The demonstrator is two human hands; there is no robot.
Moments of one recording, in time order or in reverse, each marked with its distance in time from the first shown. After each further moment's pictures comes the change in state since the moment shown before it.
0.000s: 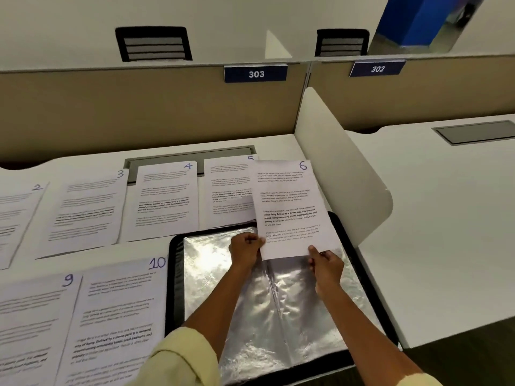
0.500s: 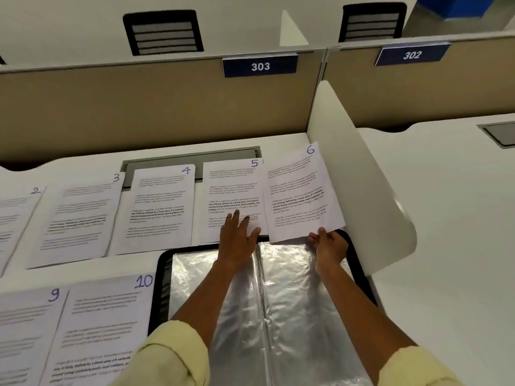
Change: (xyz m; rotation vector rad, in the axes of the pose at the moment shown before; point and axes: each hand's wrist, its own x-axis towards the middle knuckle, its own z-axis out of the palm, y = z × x) left_hand 0.085 0.022 0.012 0.833 -0.017 0.312; right_hand 0.110 -0.051 0.065 0.063 0.009 0.051
